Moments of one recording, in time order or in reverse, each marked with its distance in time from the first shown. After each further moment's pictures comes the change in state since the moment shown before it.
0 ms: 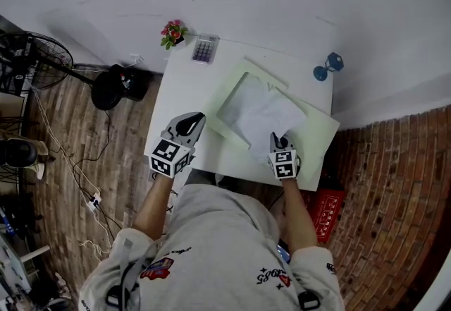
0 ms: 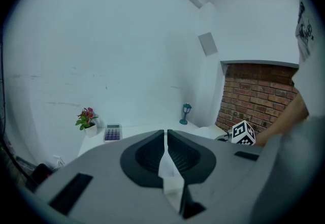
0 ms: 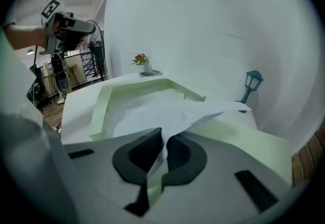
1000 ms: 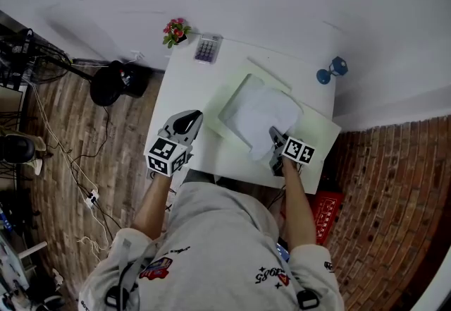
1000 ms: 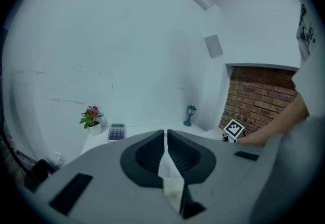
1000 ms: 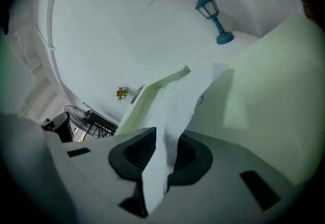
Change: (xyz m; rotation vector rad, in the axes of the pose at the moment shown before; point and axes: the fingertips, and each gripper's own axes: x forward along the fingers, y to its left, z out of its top) left arm -0.001 0.026 0.002 -0.039 -0.010 0.024; right arm 0.031 -0.016 0.012 0.866 -0.041 0.281
